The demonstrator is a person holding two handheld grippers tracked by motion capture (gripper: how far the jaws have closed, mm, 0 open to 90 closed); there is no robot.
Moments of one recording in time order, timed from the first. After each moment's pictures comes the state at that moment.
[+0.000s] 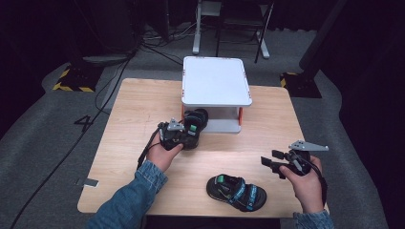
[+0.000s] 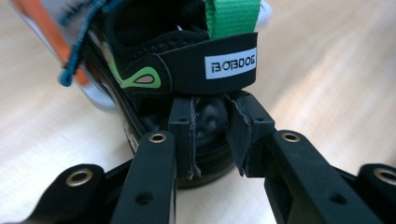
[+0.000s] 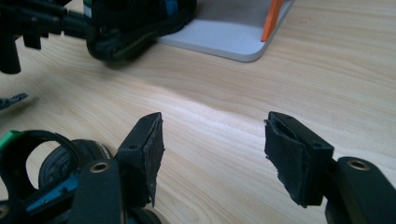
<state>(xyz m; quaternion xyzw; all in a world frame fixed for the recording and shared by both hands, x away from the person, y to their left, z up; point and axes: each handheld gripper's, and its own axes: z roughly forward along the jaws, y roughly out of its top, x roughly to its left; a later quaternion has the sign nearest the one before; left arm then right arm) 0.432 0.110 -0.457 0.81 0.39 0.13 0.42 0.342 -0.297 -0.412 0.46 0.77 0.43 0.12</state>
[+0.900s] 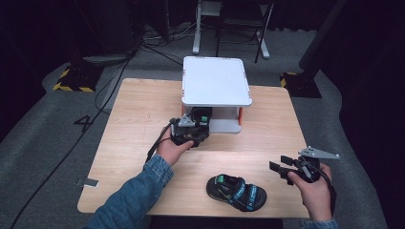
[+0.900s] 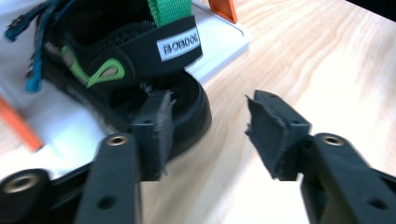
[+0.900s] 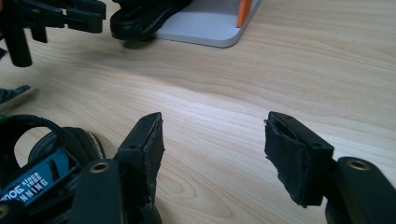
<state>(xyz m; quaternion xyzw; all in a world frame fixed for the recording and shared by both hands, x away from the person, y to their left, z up) 0.443 0.087 -0.458 0.82 0.35 0.09 0.44 0.326 -0.315 -0.415 0.49 0.75 0.42 0.14</state>
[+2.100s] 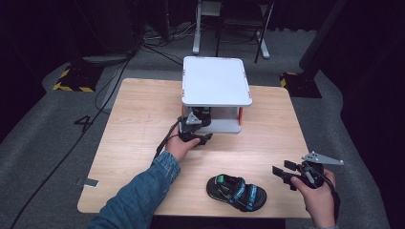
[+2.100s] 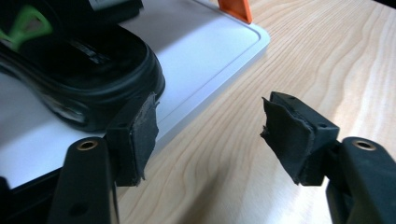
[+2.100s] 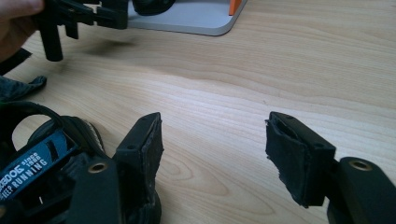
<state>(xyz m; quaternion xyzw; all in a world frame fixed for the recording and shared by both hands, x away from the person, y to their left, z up) 0.474 0.063 -0.482 0.82 0.34 0.11 0.45 0.312 -0.324 -0.419 0.50 0.75 0.41 0.14</state>
